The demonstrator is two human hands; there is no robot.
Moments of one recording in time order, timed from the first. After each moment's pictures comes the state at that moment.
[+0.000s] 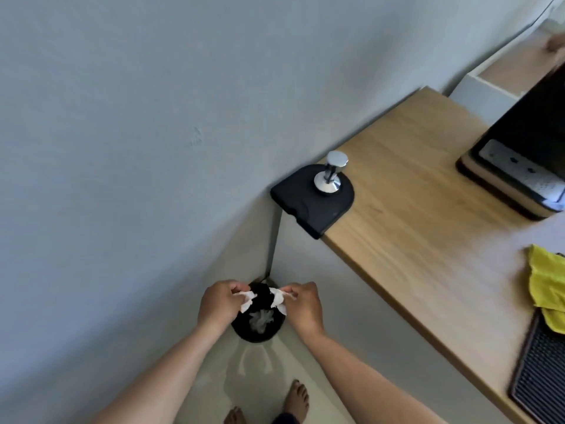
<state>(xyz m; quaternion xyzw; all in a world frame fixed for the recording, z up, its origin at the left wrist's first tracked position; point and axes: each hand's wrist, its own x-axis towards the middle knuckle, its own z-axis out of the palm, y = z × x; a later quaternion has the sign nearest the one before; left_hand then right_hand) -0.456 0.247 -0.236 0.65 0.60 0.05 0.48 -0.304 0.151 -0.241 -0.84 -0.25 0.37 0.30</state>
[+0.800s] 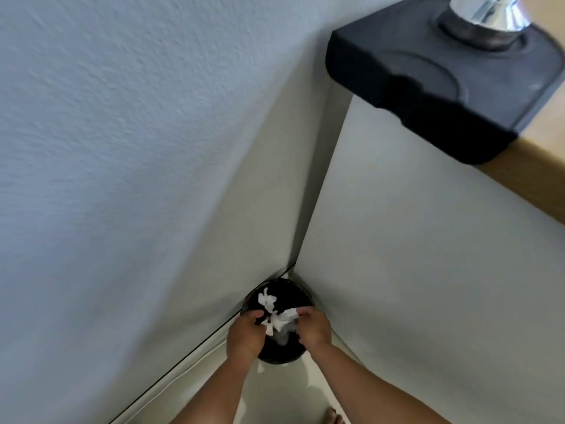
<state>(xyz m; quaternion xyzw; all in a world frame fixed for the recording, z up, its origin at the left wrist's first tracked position) -0.445 0.246 -0.554 0.53 0.67 0.01 0.52 -0.307 0.189 -0.579 -0.84 -0.07 0.47 0.26</state>
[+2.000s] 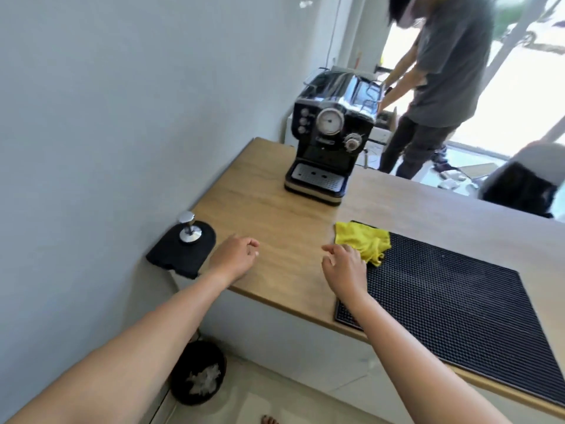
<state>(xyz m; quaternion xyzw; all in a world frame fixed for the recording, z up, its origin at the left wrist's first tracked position) -0.234 0.189 -0.034 0.92 0.27 0.01 0.30 -0.123 -0.035 -0.043 -0.95 -0.21 -0.01 0.25</state>
